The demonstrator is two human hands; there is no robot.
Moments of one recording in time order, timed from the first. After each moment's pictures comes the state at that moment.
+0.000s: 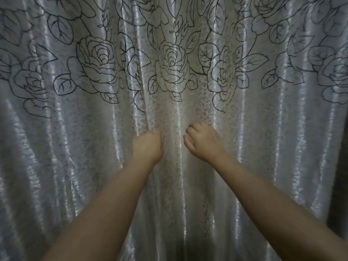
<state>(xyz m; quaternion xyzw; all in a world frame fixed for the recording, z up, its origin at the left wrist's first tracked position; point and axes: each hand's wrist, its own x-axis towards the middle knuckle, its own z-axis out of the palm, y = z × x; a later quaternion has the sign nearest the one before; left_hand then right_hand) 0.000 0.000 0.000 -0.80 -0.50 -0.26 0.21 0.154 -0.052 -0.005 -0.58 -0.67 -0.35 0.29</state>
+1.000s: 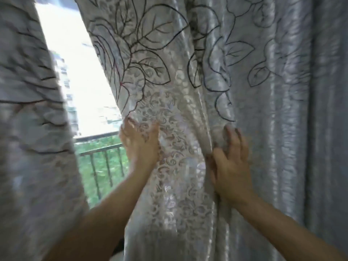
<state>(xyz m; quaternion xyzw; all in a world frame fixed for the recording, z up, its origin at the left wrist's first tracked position) 0.155 0.176 0.020 -0.70 -0.26 -0.58 -0.32 0.249 0.033 -0.044 -0.70 -0.37 -0.51 0.35</state>
